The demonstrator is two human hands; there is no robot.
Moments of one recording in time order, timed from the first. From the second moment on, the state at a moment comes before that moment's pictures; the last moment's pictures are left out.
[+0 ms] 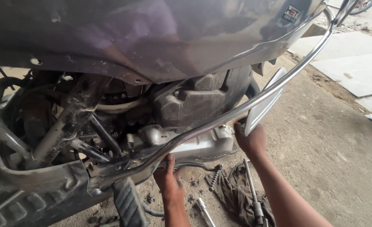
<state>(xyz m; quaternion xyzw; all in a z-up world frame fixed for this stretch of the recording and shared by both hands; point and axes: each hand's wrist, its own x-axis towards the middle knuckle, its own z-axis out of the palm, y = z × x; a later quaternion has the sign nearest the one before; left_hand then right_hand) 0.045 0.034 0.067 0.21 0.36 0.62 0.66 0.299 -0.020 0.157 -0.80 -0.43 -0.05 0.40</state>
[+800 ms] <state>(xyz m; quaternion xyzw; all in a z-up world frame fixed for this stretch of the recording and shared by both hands) 0.042 0.034 0.062 0.22 0.35 0.62 0.66 0.297 0.017 0.141 -0.67 -0.61 -0.15 0.39</state>
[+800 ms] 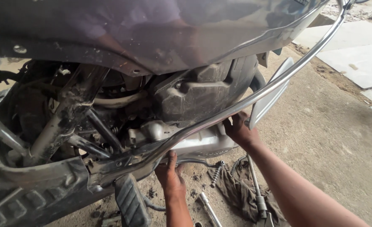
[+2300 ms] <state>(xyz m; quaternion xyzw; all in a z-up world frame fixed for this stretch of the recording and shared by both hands) 0.040 0.041 0.047 0.22 0.31 0.64 0.67 0.310 0.001 0.148 -0.61 -0.68 -0.24 0.33</state>
